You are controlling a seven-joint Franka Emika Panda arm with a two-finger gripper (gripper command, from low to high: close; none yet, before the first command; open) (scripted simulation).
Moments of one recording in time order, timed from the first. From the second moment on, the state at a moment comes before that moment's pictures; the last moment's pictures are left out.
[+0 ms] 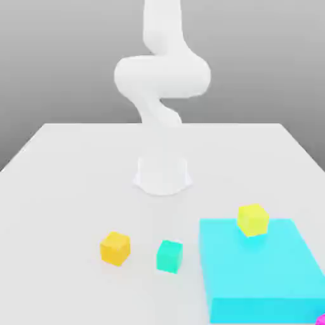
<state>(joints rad) -0.02 -0.73 0.00 -2.36 -0.01 2.35 0.82</state>
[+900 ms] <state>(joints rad) -0.29 0.24 -0.01 -2.87 0.06 3.11 0.87</state>
